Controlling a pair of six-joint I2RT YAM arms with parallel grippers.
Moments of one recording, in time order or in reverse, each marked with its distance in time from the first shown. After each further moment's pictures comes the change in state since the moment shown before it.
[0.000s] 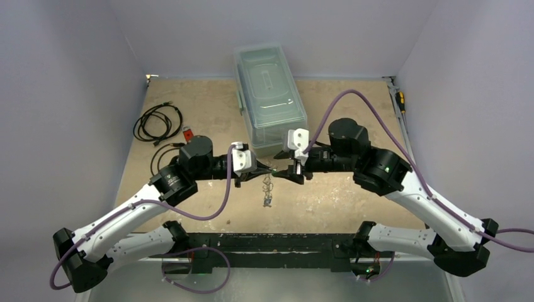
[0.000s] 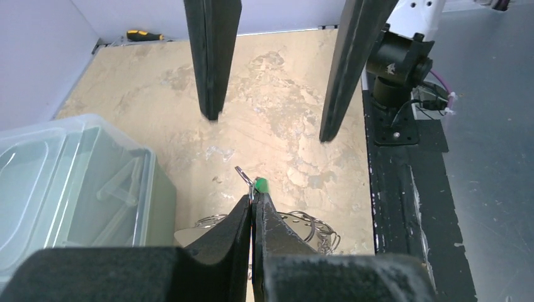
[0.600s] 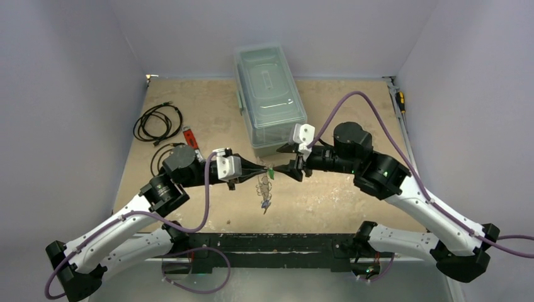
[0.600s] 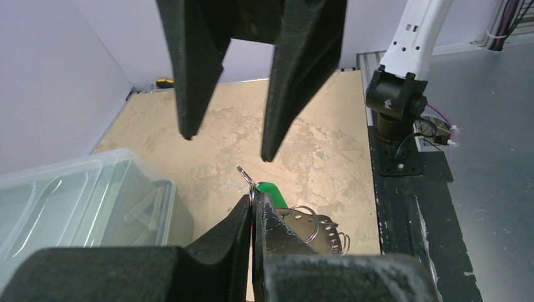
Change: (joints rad) left arm 0.000 -0.134 -0.092 0.149 -0.023 -0.051; right arm -0.031 -0.095 -0.160 0.187 0.079 0.095
